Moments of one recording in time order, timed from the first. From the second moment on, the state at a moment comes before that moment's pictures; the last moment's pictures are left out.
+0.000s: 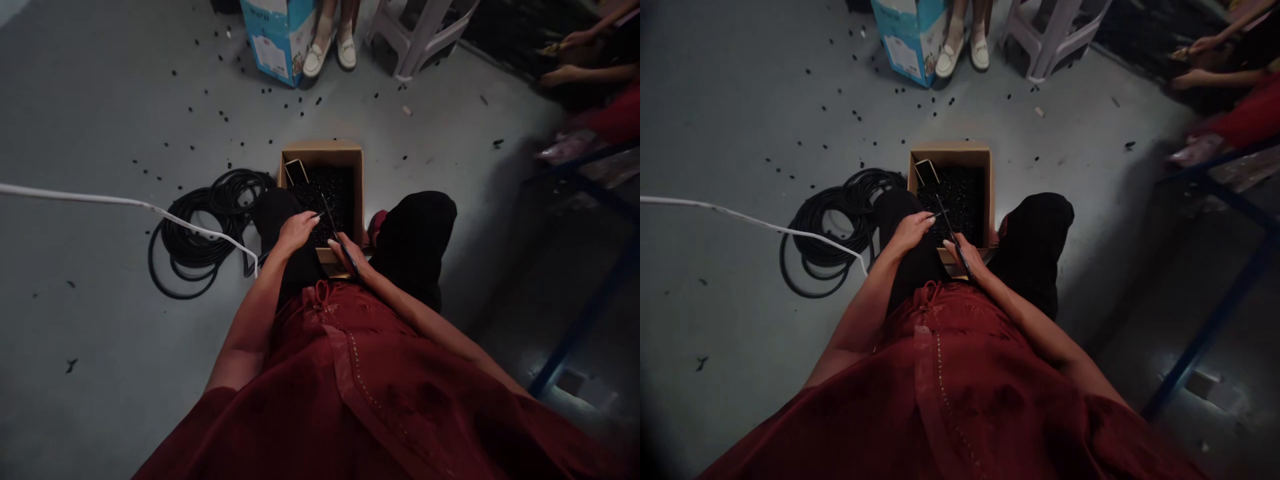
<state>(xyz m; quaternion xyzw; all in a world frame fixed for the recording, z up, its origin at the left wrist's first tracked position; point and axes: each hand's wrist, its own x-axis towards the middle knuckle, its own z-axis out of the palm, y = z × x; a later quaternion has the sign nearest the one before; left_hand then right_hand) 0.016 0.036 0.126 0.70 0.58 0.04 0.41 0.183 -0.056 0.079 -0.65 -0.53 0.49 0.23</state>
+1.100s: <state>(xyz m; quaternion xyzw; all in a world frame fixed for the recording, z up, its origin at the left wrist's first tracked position) 0.022 0.030 0.123 0.76 0.56 -0.06 0.32 0.189 -0.058 0.061 -0.67 -0.51 0.50 0.21</state>
